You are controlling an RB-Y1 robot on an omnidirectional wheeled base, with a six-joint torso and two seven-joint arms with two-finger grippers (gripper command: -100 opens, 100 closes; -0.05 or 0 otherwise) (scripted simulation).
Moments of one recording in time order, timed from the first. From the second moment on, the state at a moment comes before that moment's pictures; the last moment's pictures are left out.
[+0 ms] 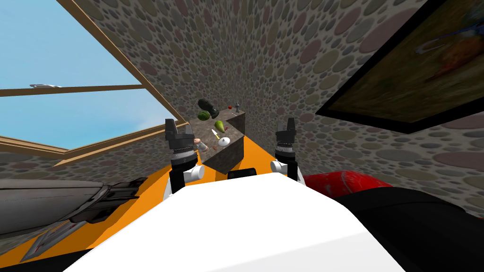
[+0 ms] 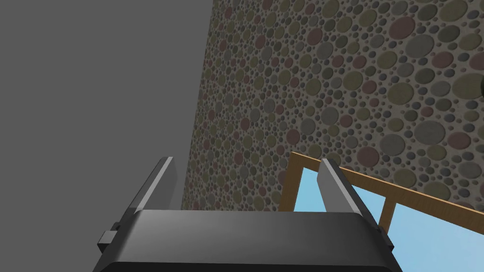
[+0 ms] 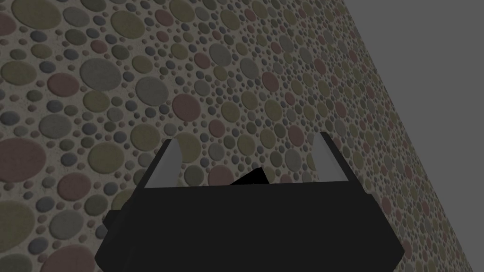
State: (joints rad) left arm 0.42 0.07 0.01 -2.33 -0.03 -0.43 -0.07; right arm 0.55 -0.01 0.00 -2.31 -0.03 -0.55 0.14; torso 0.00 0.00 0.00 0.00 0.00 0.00
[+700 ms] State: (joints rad) left arm 0.39 0.16 0.03 -2.32 0.07 -0.25 -0.05; right arm 0.55 -0.01 0.00 -2.31 -0.03 -0.55 0.14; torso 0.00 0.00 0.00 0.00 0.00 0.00
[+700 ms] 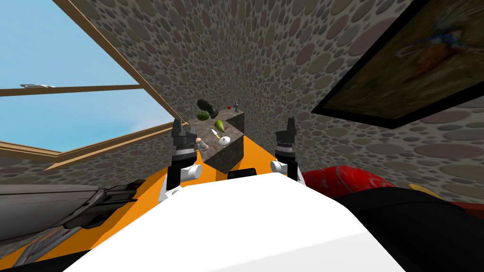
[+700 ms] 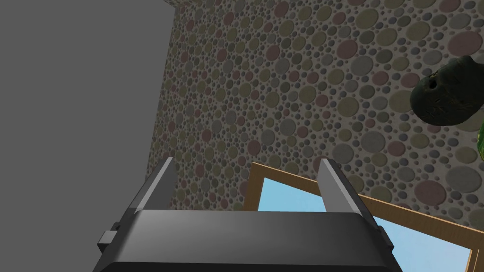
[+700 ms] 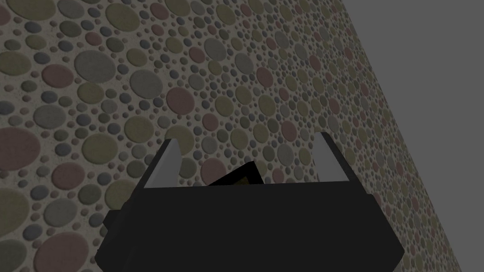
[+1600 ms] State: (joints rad) left arm 0.34 0.22 0.06 -2.30 0.18 -0.02 -0.04; right arm 0.55 -0.01 0.00 -2.31 -0.03 -0.55 0.14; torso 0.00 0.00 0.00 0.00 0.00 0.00
